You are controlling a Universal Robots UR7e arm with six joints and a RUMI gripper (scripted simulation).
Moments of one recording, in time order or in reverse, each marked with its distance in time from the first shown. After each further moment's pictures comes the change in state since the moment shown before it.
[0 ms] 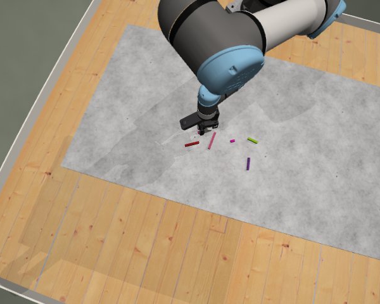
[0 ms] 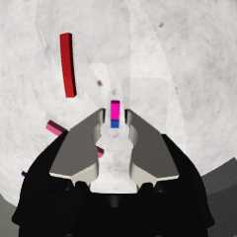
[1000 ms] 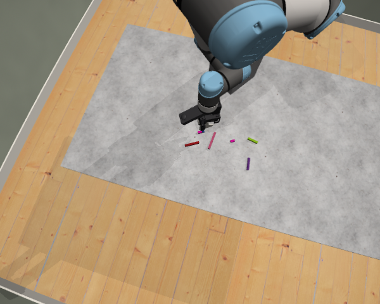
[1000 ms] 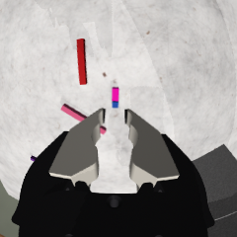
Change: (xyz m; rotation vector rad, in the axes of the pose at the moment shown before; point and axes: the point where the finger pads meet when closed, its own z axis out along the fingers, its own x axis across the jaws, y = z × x) arm 0.000 0.000 -0.058 0.001 0.000 0.000
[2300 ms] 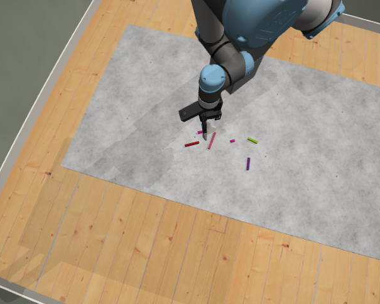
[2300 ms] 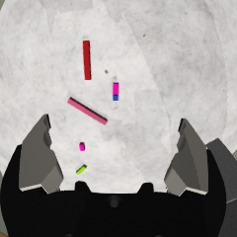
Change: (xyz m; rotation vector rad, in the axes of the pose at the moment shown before) arm -0.001 0.000 -0.032 -0.001 0.000 -0.003
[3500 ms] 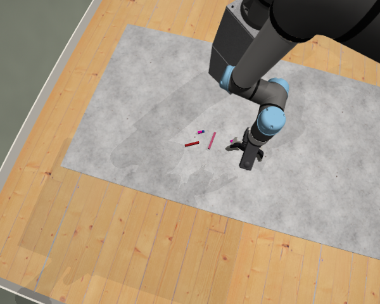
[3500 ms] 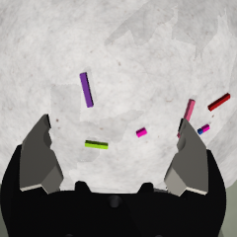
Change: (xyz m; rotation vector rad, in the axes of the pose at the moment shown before) arm -0.176 0.148 0.020 0.004 0.002 -1.010
